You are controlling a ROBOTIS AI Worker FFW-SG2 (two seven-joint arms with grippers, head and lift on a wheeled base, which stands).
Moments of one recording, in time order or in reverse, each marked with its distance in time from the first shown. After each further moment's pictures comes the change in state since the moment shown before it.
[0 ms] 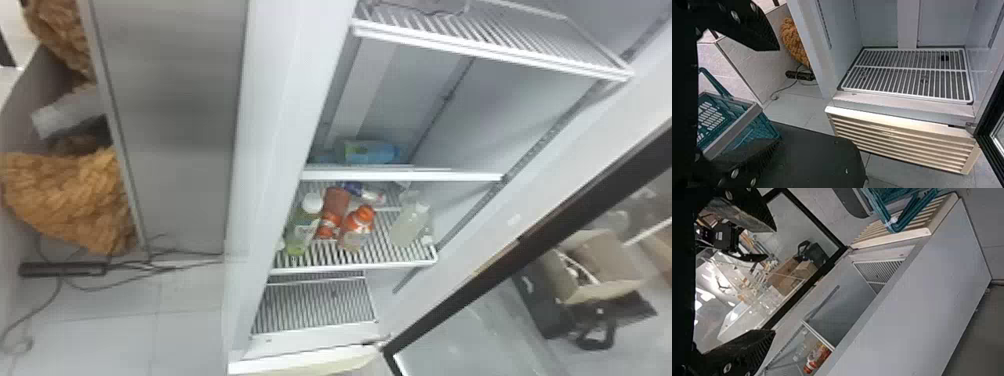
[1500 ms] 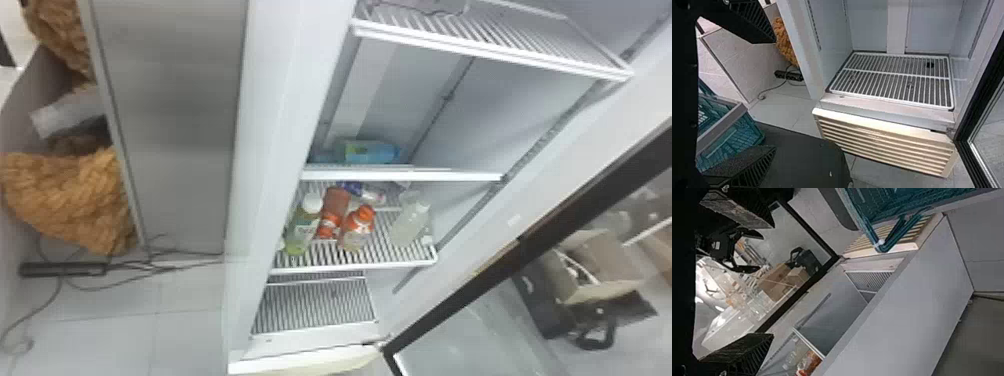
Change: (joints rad) left arm 0.016 -0.005 0.077 0.000 -0.044 0.003 0.012; right arm -0.001 0.002 0.000 -0.002 -0.022 -0.069 -0.001
